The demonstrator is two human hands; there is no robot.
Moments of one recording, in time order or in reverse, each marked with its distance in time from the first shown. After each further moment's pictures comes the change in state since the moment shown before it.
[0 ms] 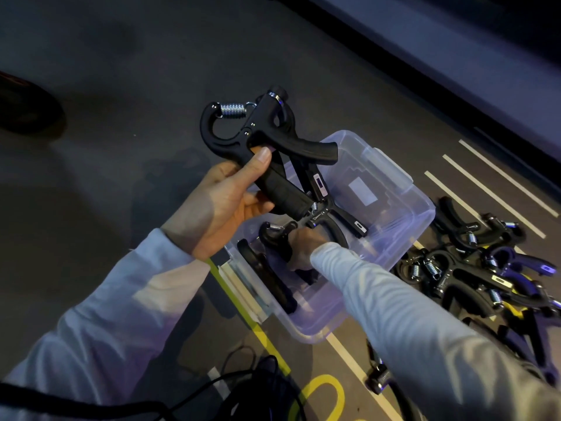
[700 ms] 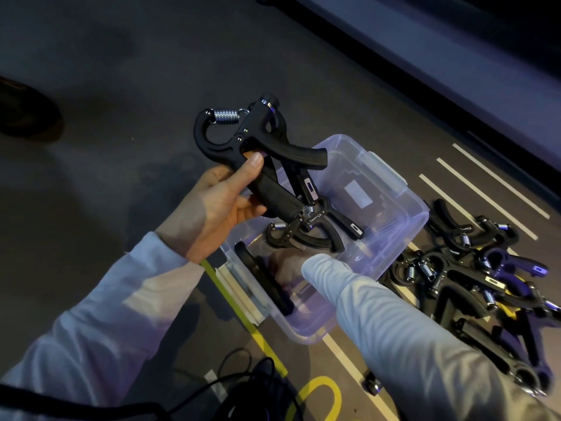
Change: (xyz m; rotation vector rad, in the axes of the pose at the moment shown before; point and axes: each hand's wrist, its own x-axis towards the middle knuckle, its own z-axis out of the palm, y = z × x) left_hand -0.002 0.001 0.000 0.012 0.037 -0.004; right_hand -0.001 -0.015 0.014 0.175 -0.283 -0.040
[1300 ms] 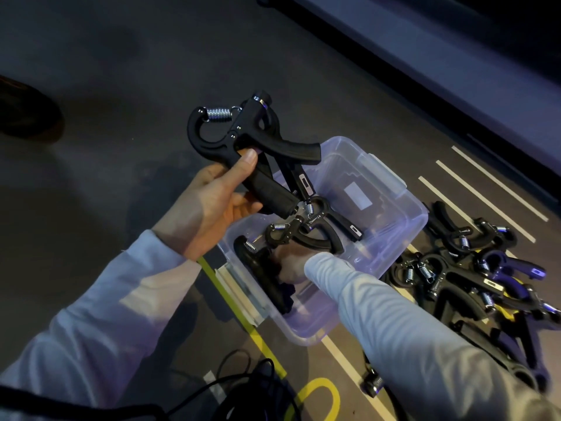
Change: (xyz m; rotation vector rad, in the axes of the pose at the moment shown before) left_hand 0.003 0.002 -0.005 -0.049 0.007 0.017; right_hand -0.002 0.006 -0.004 -0.146 0.102 -0.037
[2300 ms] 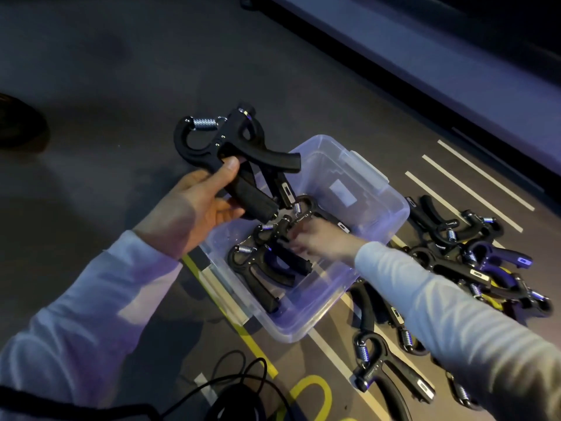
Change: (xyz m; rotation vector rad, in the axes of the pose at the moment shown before) left_hand 0.003 -0.005 0.005 0.041 -0.006 -0.053; right_hand -0.057 0.048 -0.035 0.705 0.211 -0.006
